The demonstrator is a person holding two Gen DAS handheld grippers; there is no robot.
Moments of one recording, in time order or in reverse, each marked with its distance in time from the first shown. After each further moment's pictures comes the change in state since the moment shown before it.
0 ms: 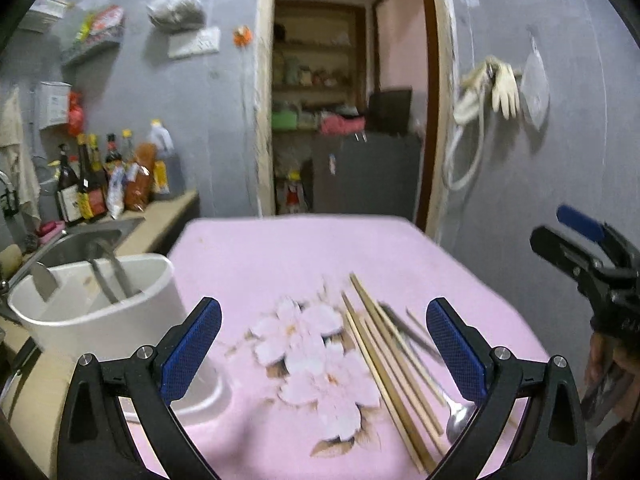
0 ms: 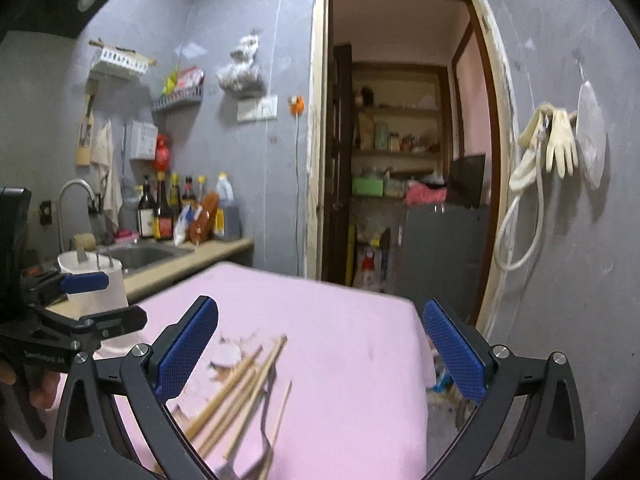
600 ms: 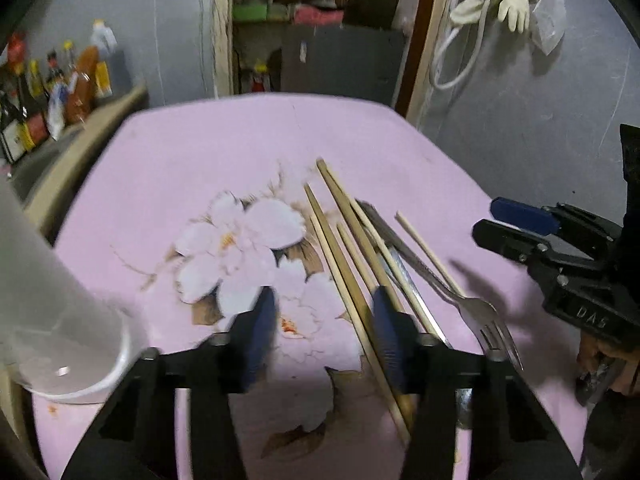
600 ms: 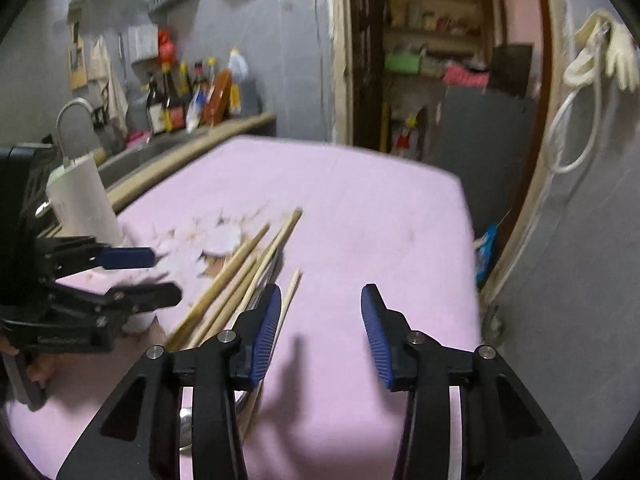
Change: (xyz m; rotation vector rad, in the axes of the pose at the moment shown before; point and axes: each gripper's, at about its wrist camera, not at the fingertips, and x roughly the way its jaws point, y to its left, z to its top) left arm 0.086 -0.004 -0.033 -0.029 0.416 -0.138; right arm 0.075 -0.011 -0.043 0.002 0.483 0.158
